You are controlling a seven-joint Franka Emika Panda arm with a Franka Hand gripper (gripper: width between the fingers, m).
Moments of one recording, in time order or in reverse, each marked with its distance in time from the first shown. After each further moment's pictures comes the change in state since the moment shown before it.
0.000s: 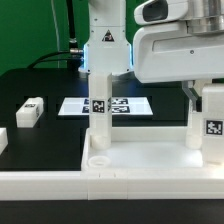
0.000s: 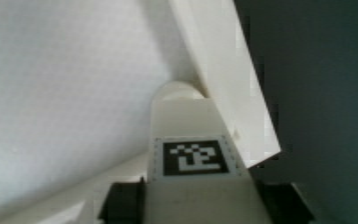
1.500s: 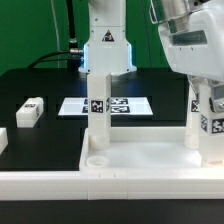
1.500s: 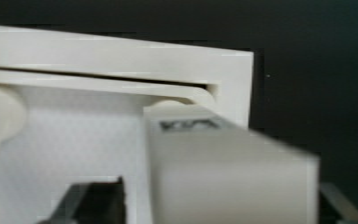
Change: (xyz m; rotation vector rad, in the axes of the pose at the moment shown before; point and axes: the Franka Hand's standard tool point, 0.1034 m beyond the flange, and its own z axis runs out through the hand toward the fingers) arm 0.001 -0.002 -0.004 0.129 -0.005 0.685
